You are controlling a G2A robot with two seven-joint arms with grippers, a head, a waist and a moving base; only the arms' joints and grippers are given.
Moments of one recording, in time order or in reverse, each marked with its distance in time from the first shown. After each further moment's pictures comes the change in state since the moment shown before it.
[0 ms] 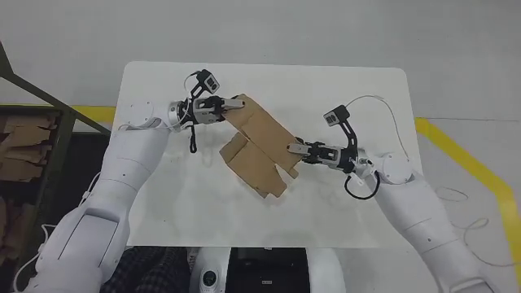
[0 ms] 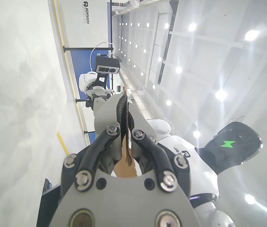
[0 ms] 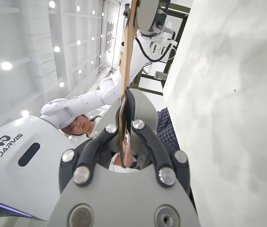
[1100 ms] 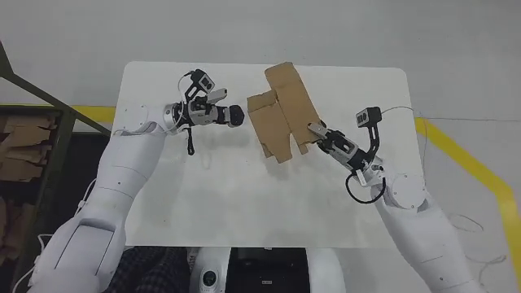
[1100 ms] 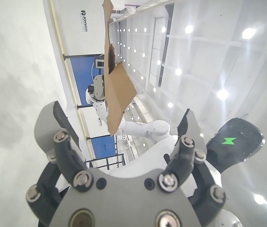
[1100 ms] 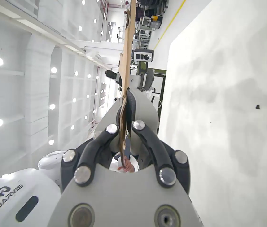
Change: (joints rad) left arm 0.084 0.019 -0.058 -0.140 0.030 -0.003 0.056; right arm -0.283 0.026 0.174 -0.329 -0.208 0.180 -0.551
